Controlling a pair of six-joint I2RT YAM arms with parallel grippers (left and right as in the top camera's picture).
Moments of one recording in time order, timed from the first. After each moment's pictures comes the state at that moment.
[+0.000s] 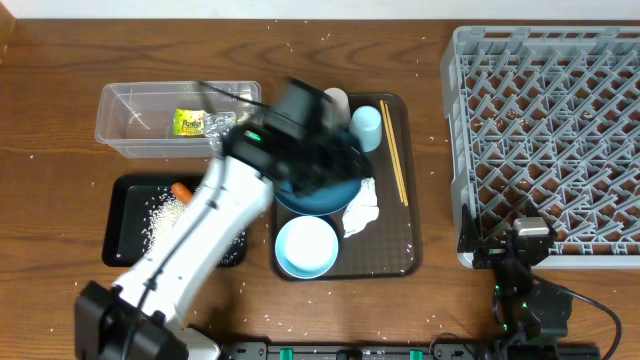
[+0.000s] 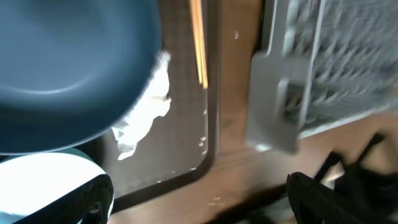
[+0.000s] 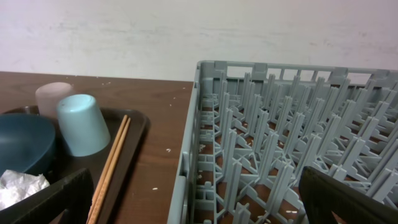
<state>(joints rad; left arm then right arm) -0.59 1.57 1.37 -0.90 0.36 -0.72 0.01 0.02 0.01 -0.07 -0.06 -0.01</state>
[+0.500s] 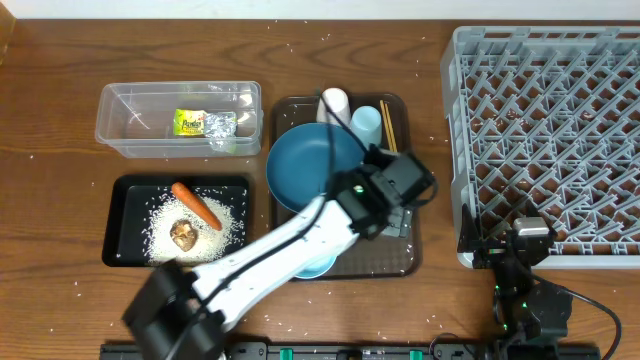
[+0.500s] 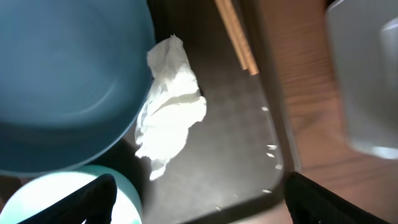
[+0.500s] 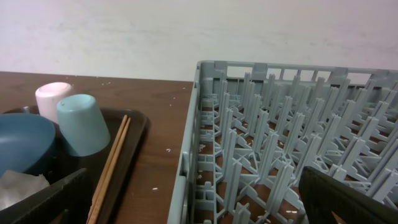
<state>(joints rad) -0.94 1.71 1.37 -0.89 -0.15 -0.66 0.01 0.02 0.01 -0.07 -0.06 -0.01</state>
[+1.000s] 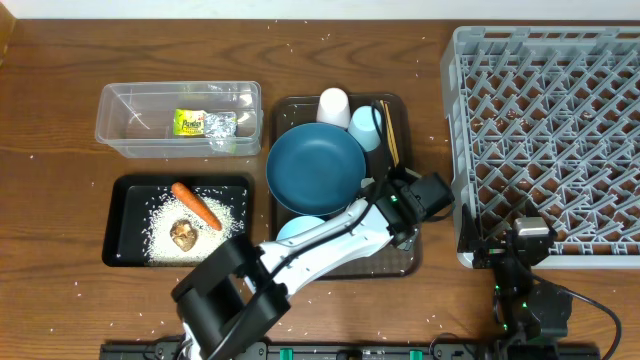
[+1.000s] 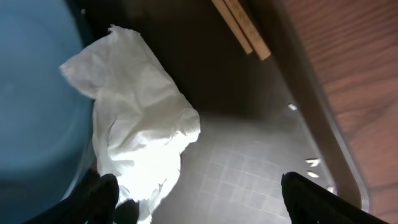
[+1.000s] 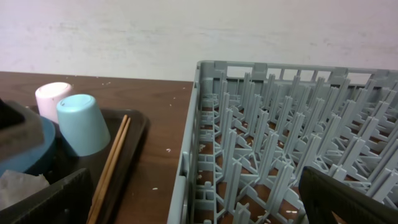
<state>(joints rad) -1.00 1.90 1.37 -0.81 -0.23 -0.51 0.01 0.02 0.01 -0.07 -0.06 -0.01</state>
